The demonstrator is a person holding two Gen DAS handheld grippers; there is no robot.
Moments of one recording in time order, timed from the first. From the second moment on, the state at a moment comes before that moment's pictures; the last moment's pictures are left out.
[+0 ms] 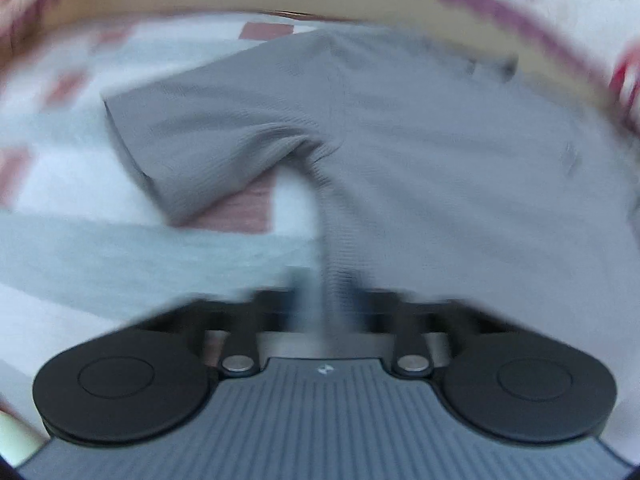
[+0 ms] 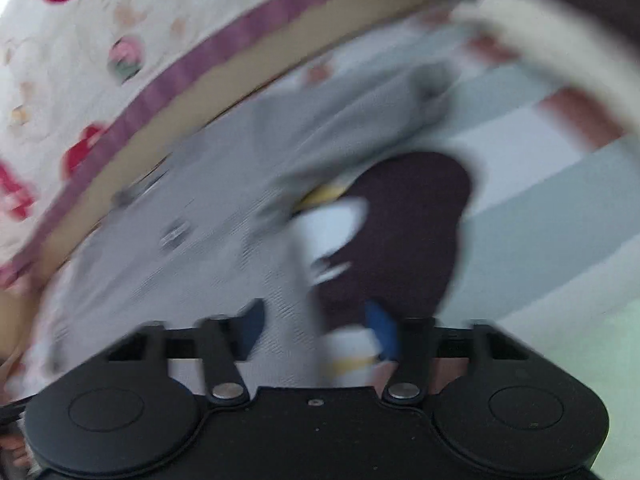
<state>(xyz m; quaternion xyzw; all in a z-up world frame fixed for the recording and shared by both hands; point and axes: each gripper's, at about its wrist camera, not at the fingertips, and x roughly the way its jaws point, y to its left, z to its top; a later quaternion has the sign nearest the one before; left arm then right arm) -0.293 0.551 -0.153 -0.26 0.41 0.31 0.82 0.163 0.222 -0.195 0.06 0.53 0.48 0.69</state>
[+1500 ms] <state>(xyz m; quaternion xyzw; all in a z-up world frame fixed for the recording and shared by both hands) -0.297 0.524 -0.161 -0.29 0.45 0.26 0.81 0.180 0.223 -0.181 0.14 0.50 0.55 0.65</state>
